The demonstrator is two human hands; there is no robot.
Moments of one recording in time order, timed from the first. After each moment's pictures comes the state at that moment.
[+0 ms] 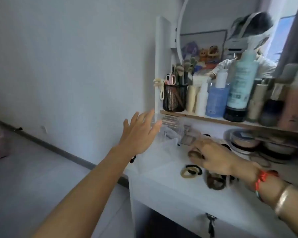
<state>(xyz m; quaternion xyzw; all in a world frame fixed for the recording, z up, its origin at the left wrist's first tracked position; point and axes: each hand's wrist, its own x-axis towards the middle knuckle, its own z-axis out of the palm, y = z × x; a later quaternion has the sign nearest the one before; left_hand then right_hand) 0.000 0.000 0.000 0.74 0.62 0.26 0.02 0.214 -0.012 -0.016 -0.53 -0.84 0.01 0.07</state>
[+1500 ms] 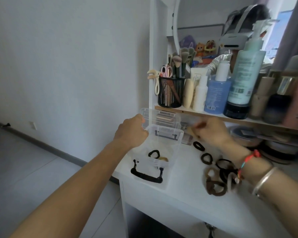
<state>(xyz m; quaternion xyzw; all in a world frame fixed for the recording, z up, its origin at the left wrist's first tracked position) 0.004 0.019 0.000 0.68 0.68 0.27 0.12 0.213 0.042 -0.006 -0.63 -0.67 0.17 0.35</state>
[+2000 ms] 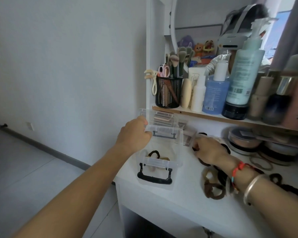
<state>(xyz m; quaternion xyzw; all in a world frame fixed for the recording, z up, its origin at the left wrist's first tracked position) 0.019 0.018 -0.004 0.68 0.66 0.30 0.13 0.223 0.054 -0.049 -0.67 -0.74 0.03 0.05</state>
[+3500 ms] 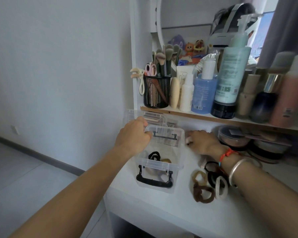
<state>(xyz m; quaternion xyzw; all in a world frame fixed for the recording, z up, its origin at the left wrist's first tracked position) 0.046 0.034 -0.010 0.70 0.63 0.30 0.13 0.247 0.091 -0.047 -0.68 -0.73 0.03 0.05</state>
